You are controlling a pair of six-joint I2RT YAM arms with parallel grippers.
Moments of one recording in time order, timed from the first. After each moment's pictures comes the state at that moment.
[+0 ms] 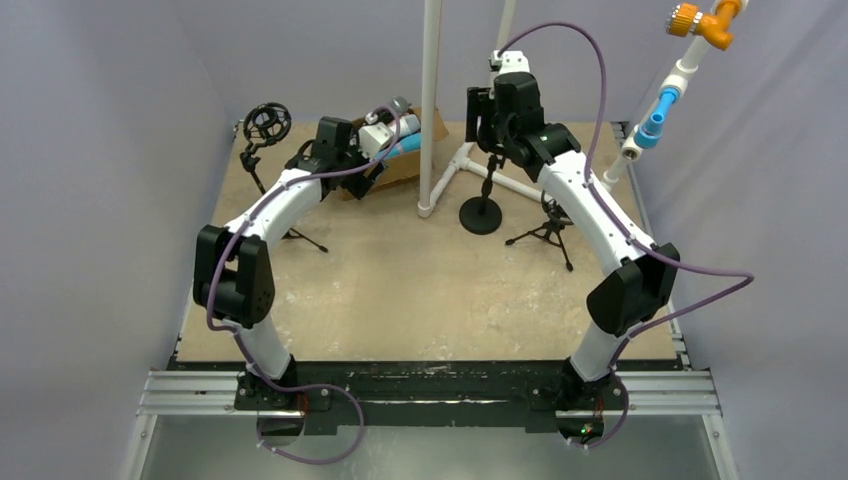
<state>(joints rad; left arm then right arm) -0.30 1.76 1.43 -0.40 0.02 0.48 0.45 1.74 1.81 -0.52 0.30 0.20</state>
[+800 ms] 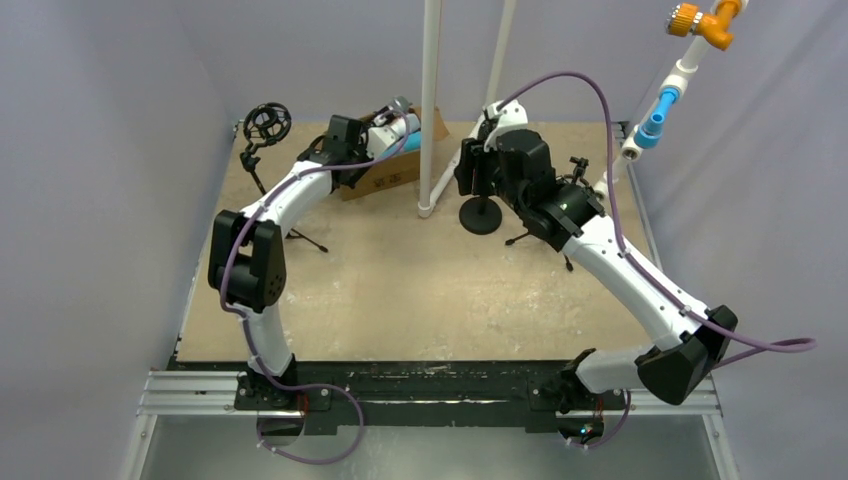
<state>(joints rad) -0.30 1.89 1.53 -0.41 -0.11 0.56 0.65 1.36 1.46 -0.47 0.28 0.26</state>
